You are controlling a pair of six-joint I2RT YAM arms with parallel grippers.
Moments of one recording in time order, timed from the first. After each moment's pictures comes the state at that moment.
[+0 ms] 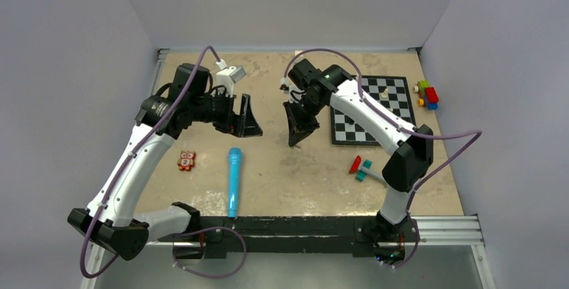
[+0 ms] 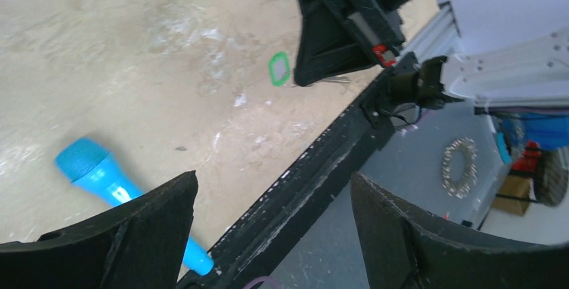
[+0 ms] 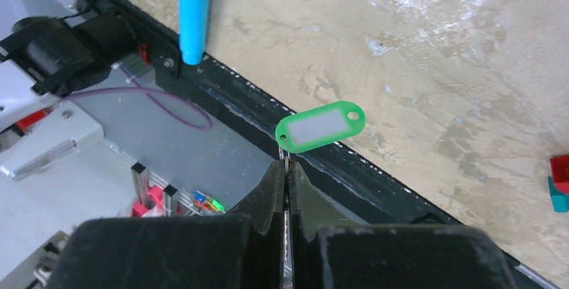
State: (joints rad) left arm -0.41 1.18 1.43 -1.03 0.51 -0.25; right arm 0.71 1.81 1.81 -1.28 -0.37 0.43
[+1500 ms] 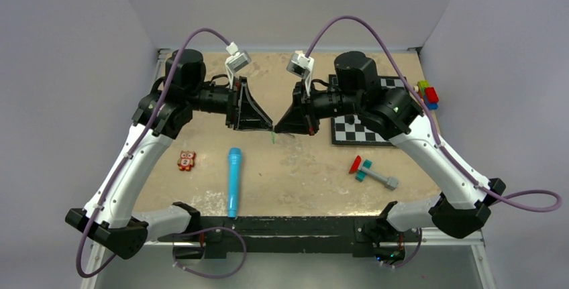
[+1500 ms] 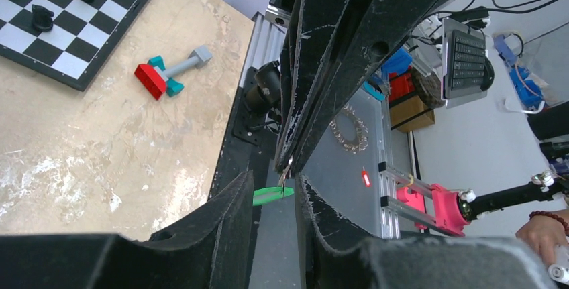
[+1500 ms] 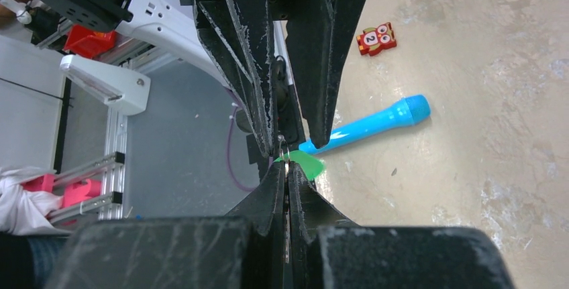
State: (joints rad) left arm -0.45 1.19 1.49 -0.69 1.08 -0.33; right arm 0.81 1.34 1.69 -0.75 -0.65 0.19
